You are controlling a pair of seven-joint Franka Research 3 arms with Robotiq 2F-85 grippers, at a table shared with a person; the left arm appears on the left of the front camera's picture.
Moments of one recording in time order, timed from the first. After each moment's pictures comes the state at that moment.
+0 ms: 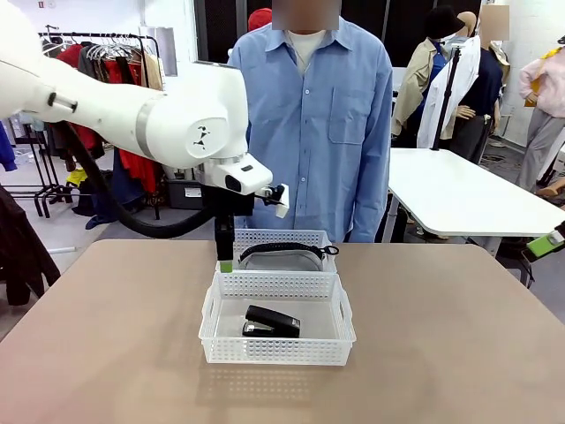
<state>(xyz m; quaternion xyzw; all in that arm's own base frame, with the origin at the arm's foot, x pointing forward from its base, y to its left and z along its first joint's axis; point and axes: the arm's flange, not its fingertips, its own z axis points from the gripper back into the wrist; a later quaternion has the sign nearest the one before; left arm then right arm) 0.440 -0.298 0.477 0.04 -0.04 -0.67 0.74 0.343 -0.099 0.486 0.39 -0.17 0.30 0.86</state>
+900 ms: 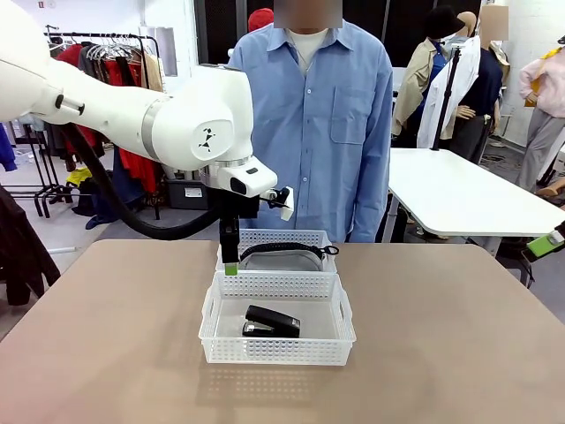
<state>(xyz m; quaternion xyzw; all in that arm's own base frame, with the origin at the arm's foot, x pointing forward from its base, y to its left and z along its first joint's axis) 0.441 -0.310 0.472 0.03 -0.04 -0.68 0.73 0.343 -0.099 0.486 0.39 -0.17 0.30 0.86</state>
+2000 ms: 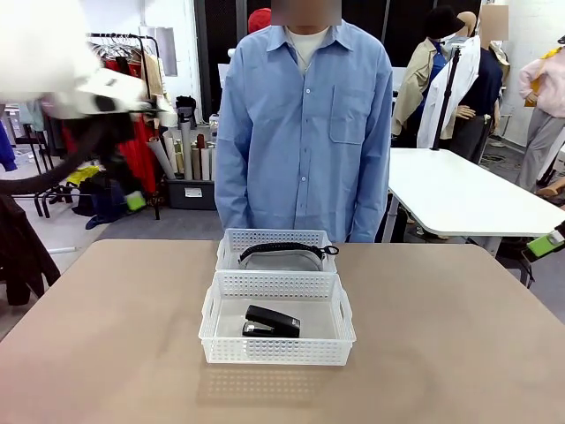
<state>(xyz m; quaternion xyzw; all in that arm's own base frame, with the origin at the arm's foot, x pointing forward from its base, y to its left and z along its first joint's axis) 0.403 -0.095 0.592 0.01 -0.19 -0.44 0.88 0.343 -0.099 0.486 0.39 -0.17 0.30 0.86</state>
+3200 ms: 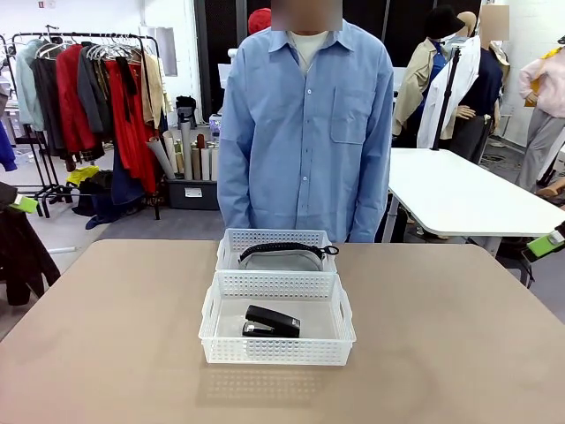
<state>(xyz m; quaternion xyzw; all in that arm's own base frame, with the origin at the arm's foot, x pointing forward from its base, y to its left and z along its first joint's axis) 0.345 0.126 0.524 -0.16 -0.38 -0.18 0.89 0.343 -0.099 0.486 0.39 -0.17 0.30 0.86</state>
